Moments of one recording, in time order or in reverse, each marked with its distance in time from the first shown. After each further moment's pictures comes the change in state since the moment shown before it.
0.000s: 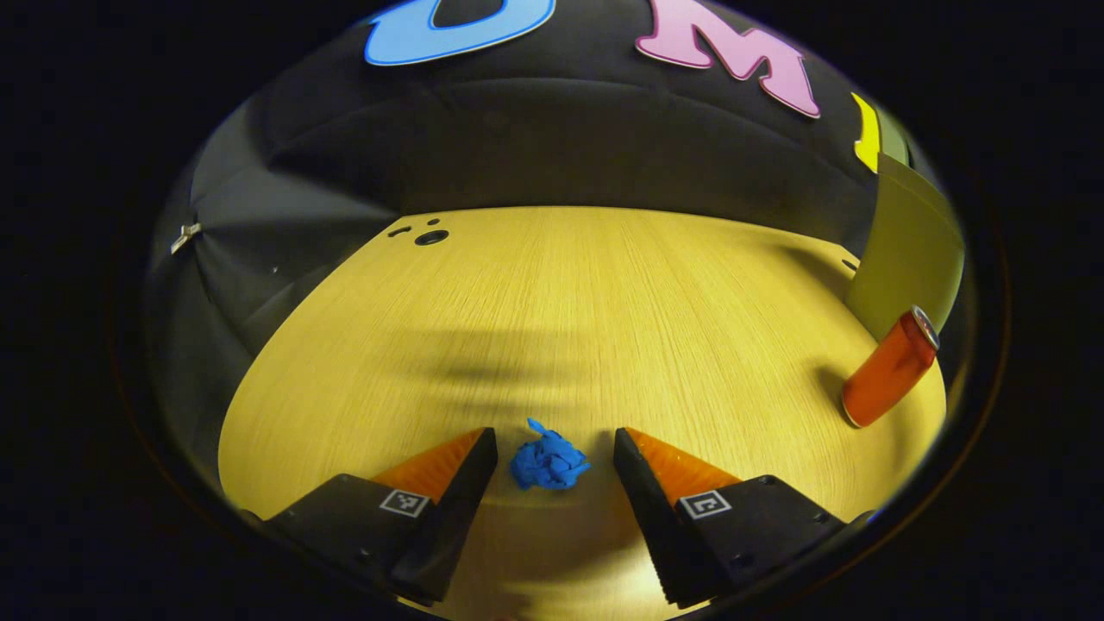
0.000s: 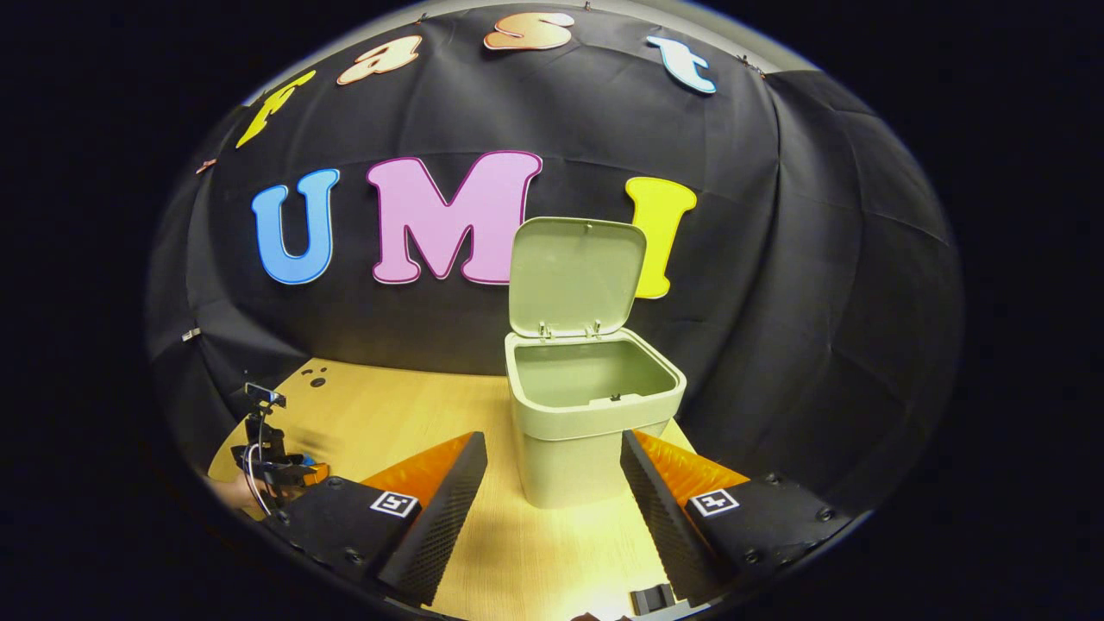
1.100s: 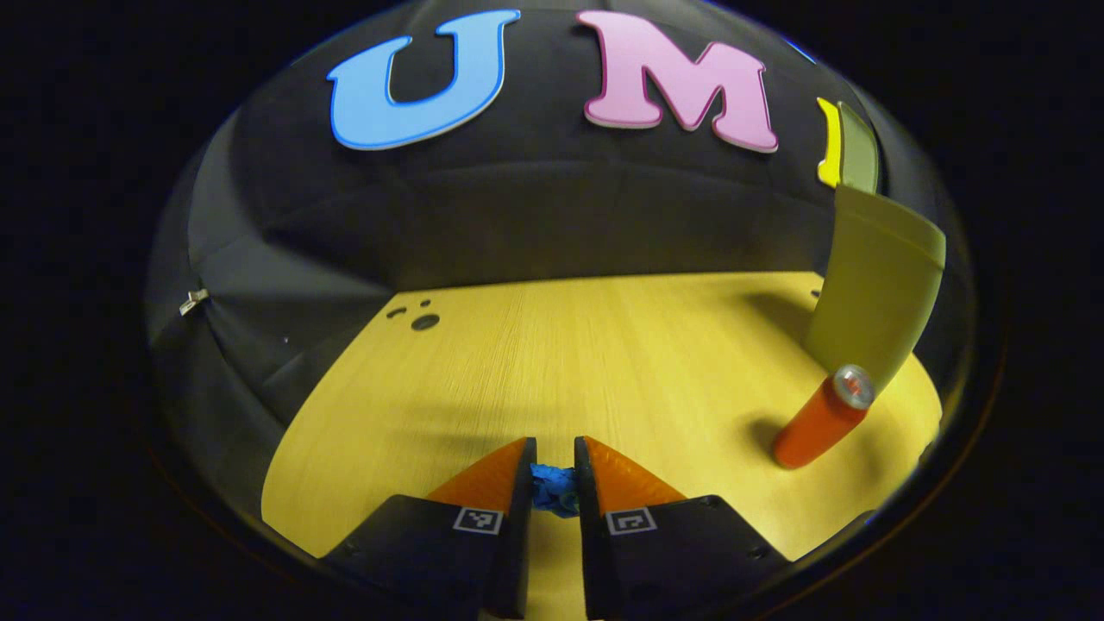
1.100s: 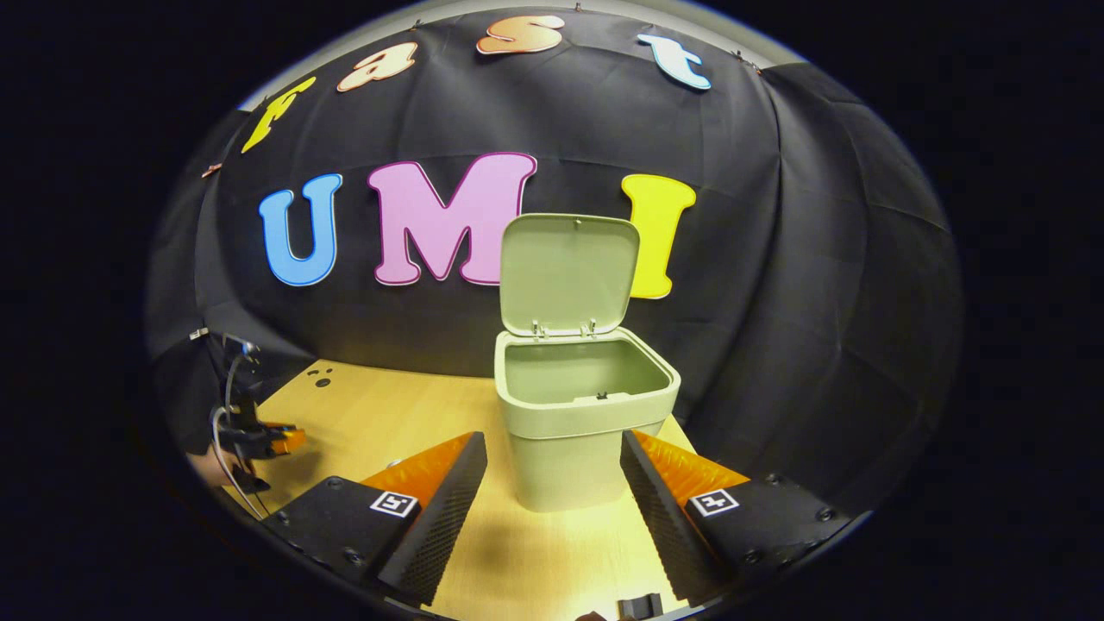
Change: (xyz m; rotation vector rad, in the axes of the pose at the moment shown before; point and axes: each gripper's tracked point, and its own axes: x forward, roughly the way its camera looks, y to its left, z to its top) left arm -0.085 -0.045 0.108 0.034 -0.207 0.003; right arm 0.019 -0.035 -0.013 0.007 -0.018 0.055
